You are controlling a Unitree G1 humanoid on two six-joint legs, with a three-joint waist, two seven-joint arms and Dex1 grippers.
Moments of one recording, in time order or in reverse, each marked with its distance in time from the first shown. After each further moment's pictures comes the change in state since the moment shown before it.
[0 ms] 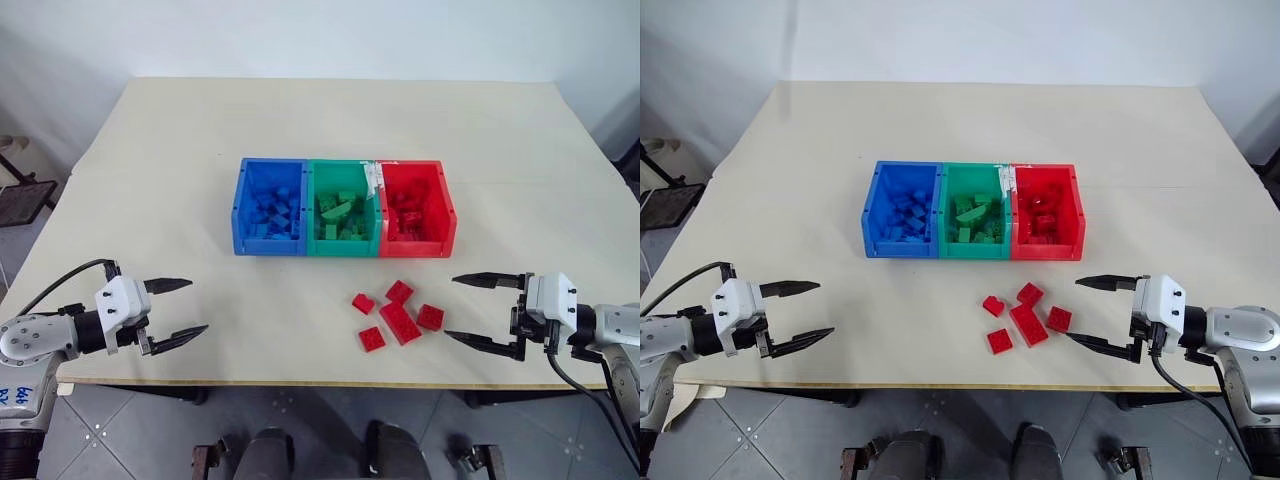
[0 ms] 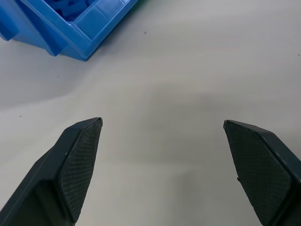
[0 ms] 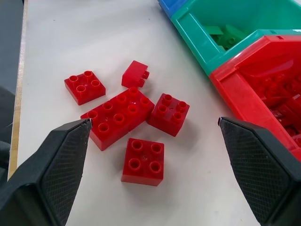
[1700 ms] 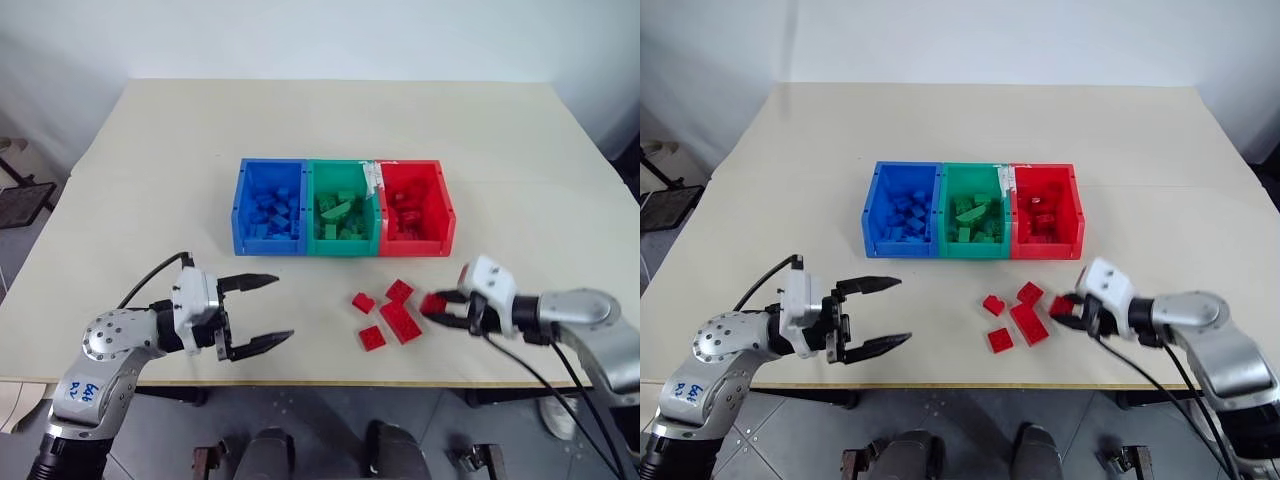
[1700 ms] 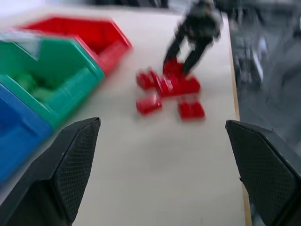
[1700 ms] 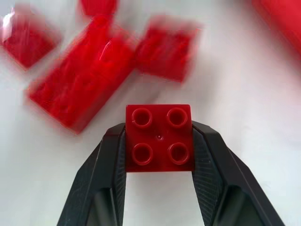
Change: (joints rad) left arm -0.060 -0.203 -0.167 -0.438 -0.232 0.362 0.143; right arm -0.224 -0.016 0.168 -0.193 -0.067 0.684 -0.282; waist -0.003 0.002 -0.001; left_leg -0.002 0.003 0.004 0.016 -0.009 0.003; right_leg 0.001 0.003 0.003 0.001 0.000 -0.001
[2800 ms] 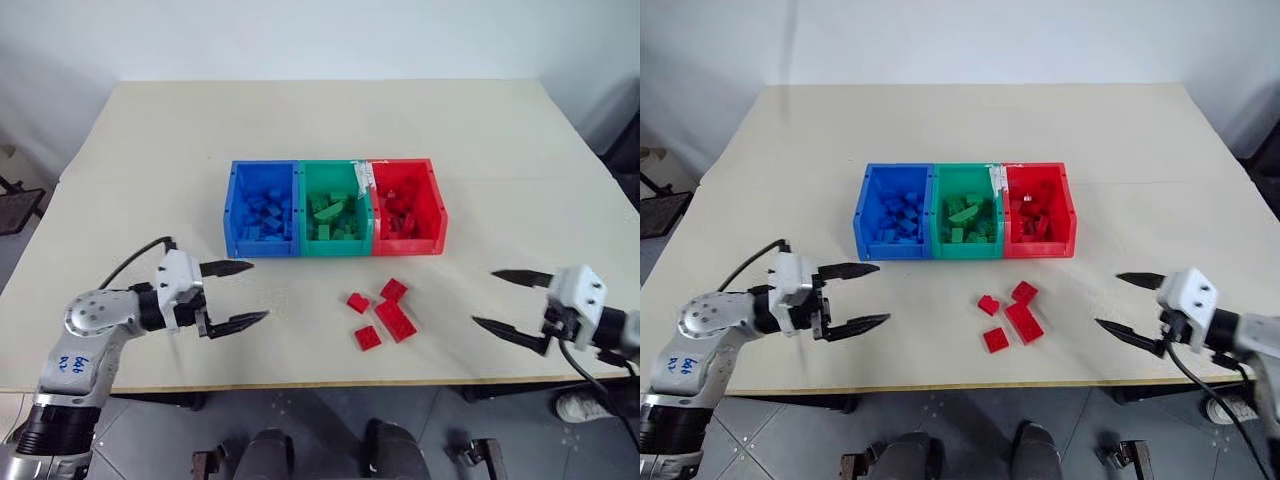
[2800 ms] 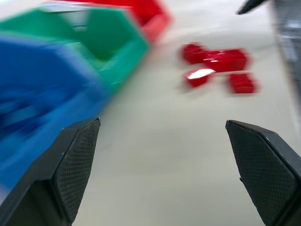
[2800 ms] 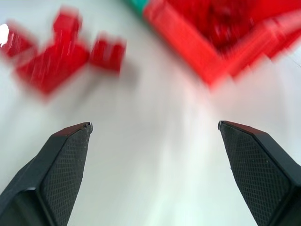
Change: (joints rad) left arm -0.100 0.094 -0.030 0.242 0.105 -0.115 -0.131; right arm 0.326 -0.022 -0.332 0.245 -0.031 -0.651 0.193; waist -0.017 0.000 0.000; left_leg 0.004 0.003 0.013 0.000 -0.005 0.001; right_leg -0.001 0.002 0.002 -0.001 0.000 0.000
